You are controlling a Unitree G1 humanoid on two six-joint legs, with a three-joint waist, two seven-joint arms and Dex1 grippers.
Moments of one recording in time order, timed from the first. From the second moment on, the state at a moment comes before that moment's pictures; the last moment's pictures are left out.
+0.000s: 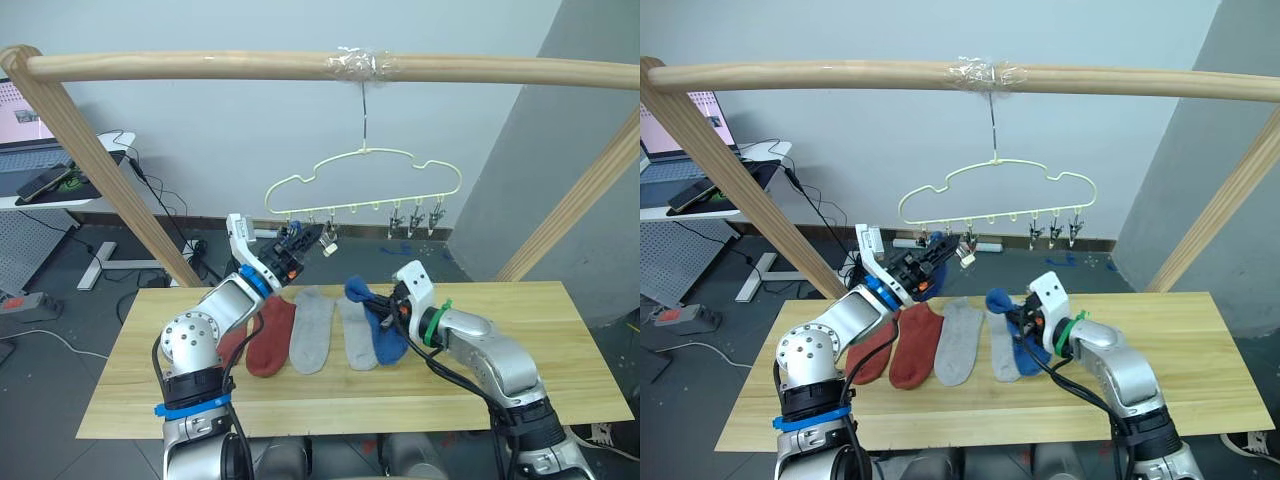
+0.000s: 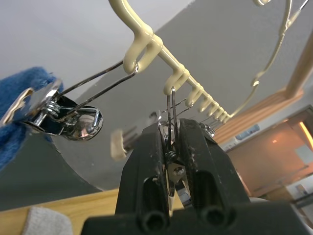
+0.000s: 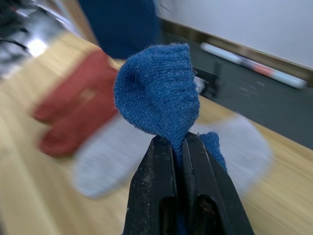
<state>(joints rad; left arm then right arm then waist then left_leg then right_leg) -0.40 0.09 0.37 -0.07 -1.13 1.00 -0.20 -0.26 -0.23 0.18 -0.24 0.31 0.80 0.56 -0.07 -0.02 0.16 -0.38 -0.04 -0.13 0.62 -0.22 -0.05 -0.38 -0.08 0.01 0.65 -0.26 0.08</state>
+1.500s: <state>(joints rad) -0.39 0.14 0.29 -0.09 -1.15 0.93 -0.24 -0.41 -0.20 0.11 -0.30 0.51 0.96 0.47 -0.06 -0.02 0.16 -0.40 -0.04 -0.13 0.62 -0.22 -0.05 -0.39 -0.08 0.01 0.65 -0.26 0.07</state>
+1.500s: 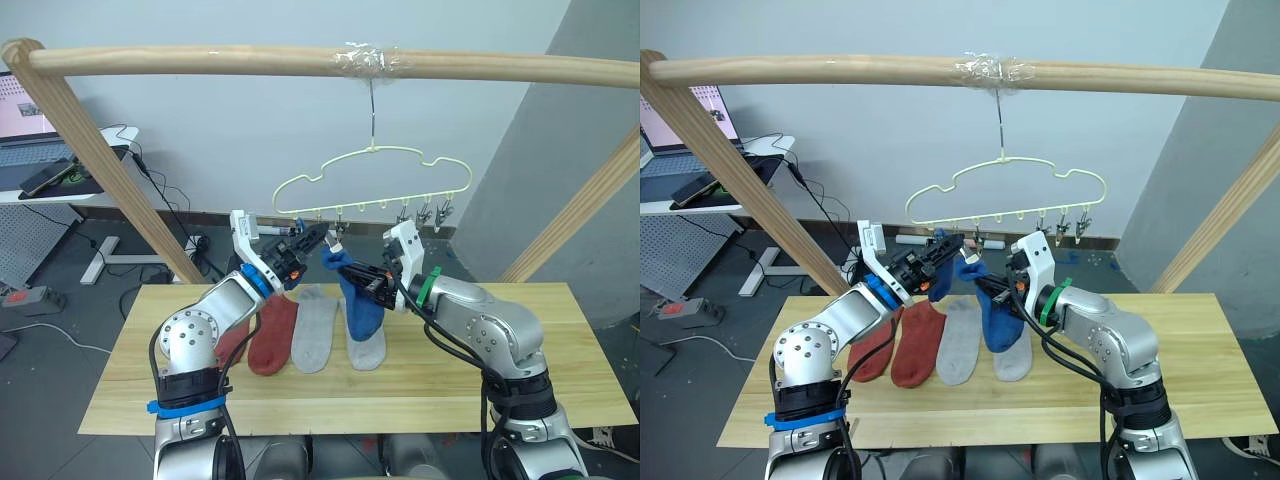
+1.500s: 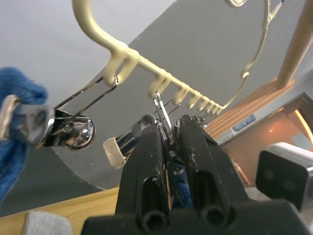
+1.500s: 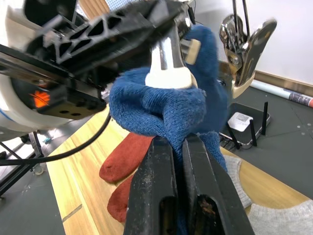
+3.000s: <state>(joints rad) -0.32 0.18 -0.10 -0.11 -0.37 0.30 -0.40 -0.27 -0.39 0.00 -0.47 0.46 0.75 0.53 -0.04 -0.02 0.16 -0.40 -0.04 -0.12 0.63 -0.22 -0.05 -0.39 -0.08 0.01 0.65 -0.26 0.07</state>
